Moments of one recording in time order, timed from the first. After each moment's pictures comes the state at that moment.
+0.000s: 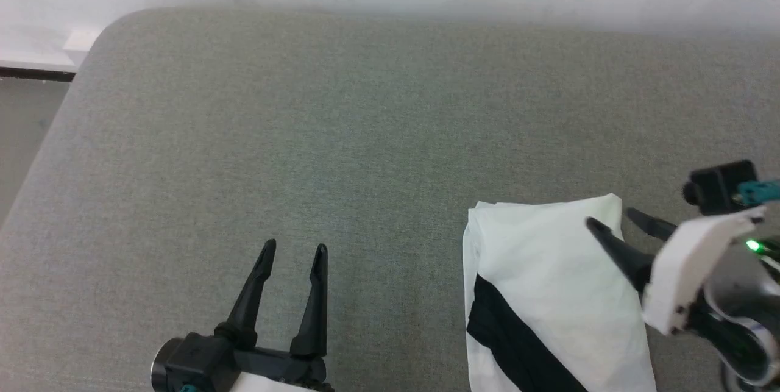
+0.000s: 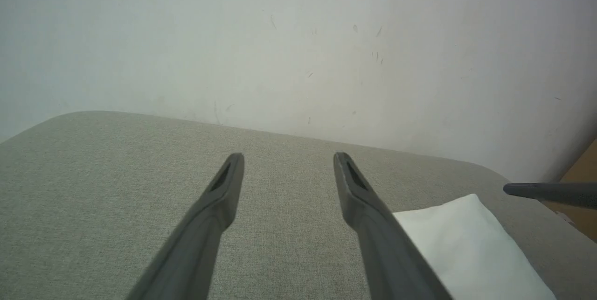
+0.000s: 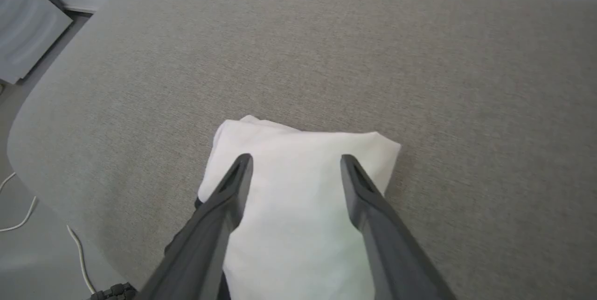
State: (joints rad) left arm 0.13 0.15 -0.29 -0.22 -0.30 0.08 -0.26; right arm -0.14 -0.24 0.03 -0.17 0.50 0.13 0.75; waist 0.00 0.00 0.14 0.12
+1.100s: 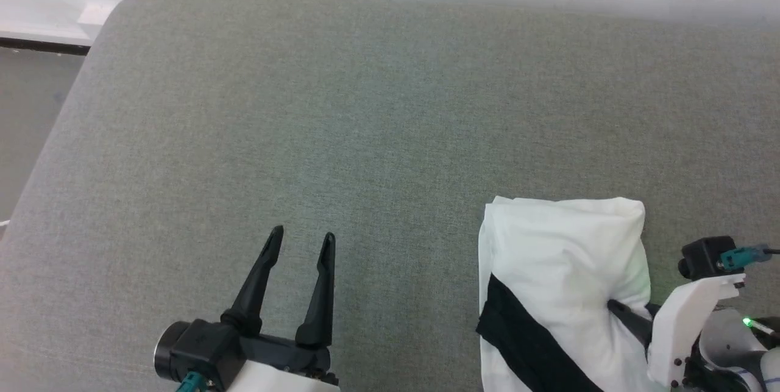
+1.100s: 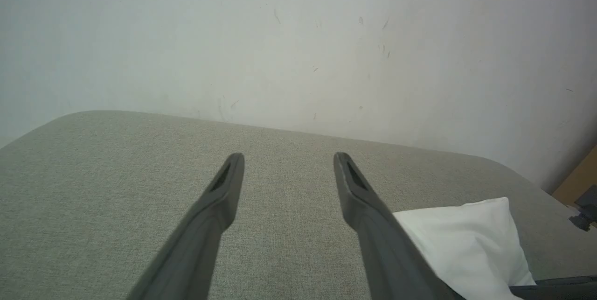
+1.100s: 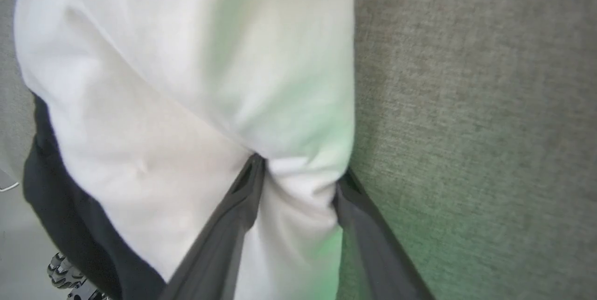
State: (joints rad) left arm 0.09 0.16 -0.31 -0.22 -0.29 0.07 -0.24; right arm -0.04 -0.30 0.03 0.11 0.53 0.13 0.70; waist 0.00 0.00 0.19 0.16
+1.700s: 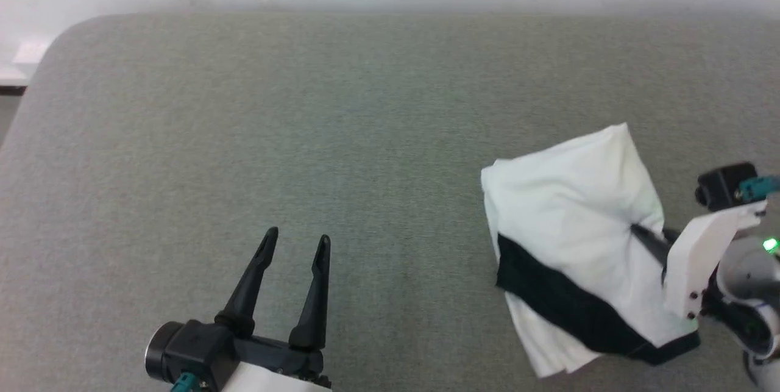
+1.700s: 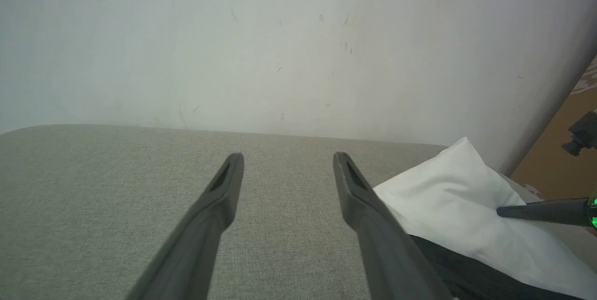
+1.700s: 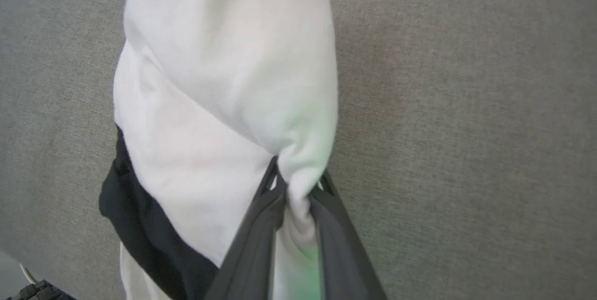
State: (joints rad) left arm 0.10 0.19 -0.31 -0.24 -0.29 0.07 -0.22; right arm -0.21 -0.38 0.08 0.10 0.51 0.13 0.65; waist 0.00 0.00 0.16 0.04
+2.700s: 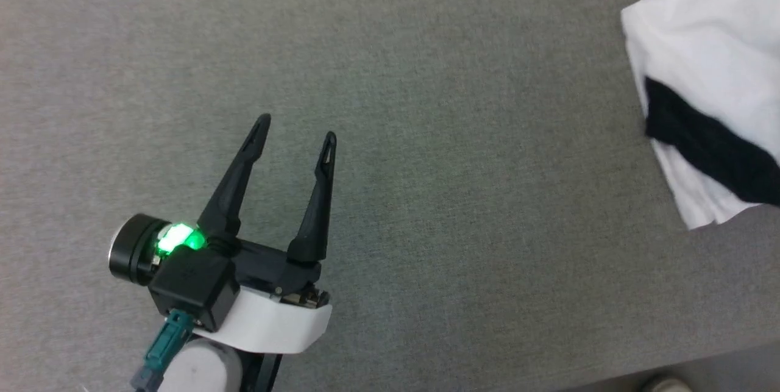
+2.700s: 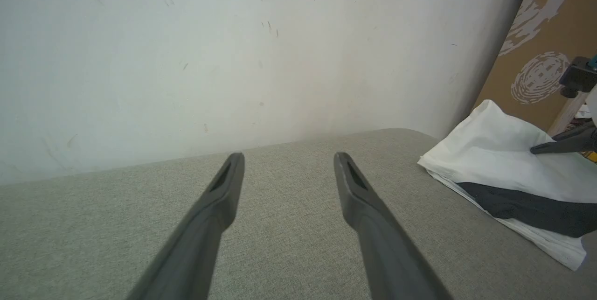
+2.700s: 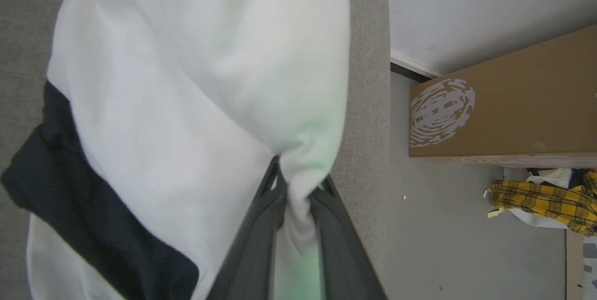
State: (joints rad) left arm -0.14 0.25 -0.33 -0.37 -0.16 0.10 -0.12; right arm -0.64 -0.74 0.23 0.33 0.41 0.13 0.53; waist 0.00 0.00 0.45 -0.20
